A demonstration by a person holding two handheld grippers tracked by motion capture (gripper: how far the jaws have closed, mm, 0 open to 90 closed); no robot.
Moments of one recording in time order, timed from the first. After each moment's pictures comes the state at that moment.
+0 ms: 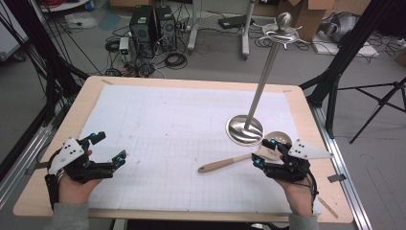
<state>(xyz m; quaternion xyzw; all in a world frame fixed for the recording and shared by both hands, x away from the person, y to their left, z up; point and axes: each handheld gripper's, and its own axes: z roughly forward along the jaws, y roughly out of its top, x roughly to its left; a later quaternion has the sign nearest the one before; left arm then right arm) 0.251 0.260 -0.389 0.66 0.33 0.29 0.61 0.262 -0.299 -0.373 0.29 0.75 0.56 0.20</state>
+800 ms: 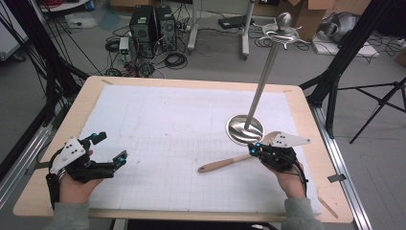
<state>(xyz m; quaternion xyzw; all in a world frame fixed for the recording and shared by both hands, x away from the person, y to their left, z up) 0.252 0.260 -0.391 0.67 0.33 0.28 0.61 0.305 -0.290 -0.400 0.30 0.80 0.49 0.17</state>
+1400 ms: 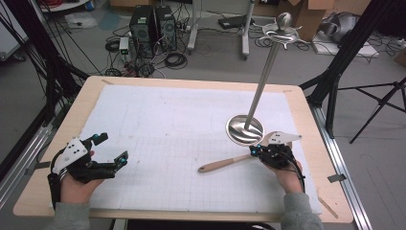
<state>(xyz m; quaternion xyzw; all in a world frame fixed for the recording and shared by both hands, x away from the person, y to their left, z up) 0.254 0.258 -0.394 0.67 0.34 0.28 0.60 0.325 -0.297 -0.427 0.34 0.82 0.43 0.16</state>
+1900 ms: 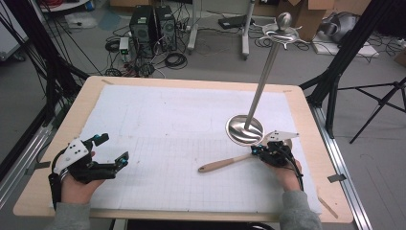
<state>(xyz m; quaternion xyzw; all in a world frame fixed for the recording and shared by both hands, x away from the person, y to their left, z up) 0.254 0.258 -0.396 0.67 0.34 0.27 0.60 0.335 -0.299 -0.436 0.39 0.82 0.40 0.15</state>
